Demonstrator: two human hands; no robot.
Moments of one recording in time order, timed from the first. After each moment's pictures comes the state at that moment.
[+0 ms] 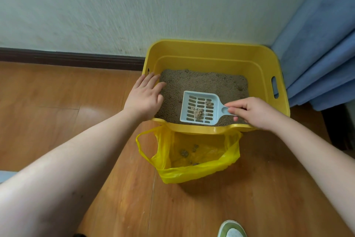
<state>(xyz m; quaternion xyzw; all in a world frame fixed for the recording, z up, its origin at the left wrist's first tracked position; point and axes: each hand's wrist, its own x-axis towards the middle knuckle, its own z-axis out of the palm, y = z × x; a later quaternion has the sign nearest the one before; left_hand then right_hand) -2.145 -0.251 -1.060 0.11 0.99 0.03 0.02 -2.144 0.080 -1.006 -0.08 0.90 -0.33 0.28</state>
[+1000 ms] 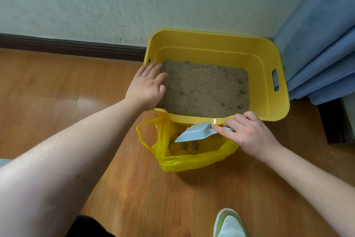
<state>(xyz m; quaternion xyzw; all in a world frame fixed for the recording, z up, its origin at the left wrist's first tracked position) -2.146 -0.251 -1.062 0.12 0.99 0.04 0.01 -2.070 0.082 -1.040 -0.48 0.86 0.04 -0.15</state>
